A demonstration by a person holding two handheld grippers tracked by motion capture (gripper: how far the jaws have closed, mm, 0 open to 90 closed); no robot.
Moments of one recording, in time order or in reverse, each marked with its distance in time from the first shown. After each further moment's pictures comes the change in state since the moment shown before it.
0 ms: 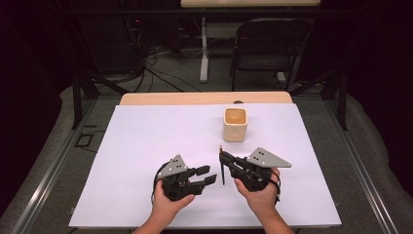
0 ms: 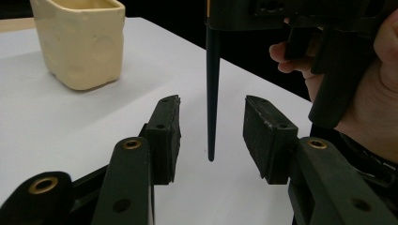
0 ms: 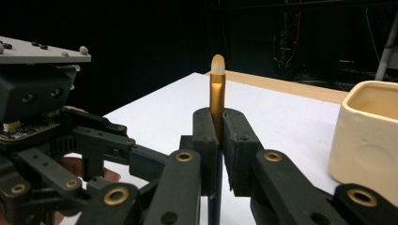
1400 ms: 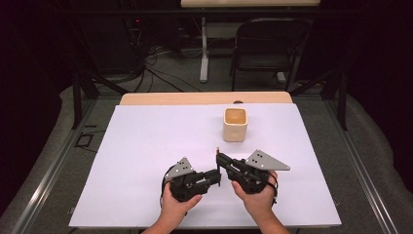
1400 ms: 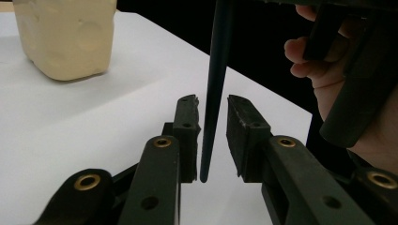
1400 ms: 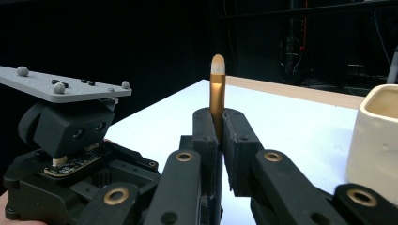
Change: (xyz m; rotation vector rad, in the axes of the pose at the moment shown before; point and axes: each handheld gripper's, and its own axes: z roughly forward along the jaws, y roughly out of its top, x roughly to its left) left arm 0.000 -0.014 0.018 -0.029 -0.018 -0.066; right arm 0.009 -0.002 0.001 -0.028 0.027 0.018
